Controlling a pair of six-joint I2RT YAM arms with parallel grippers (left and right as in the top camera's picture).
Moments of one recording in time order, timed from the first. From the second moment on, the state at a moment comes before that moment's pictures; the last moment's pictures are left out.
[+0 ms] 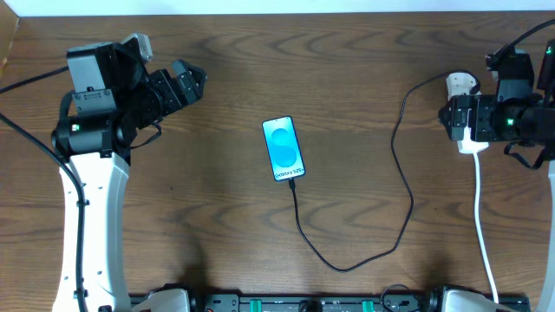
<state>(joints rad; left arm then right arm) 0.13 1.38 1.37 -0.75 0.46 -0.38 -0.15 1.39 1.64 -1.30 -0.25 -0.12</state>
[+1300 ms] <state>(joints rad) 0.13 1.38 1.37 -0.75 0.46 -0.38 -0.03 0.38 0.37 -0.08 -0.16 -0.24</state>
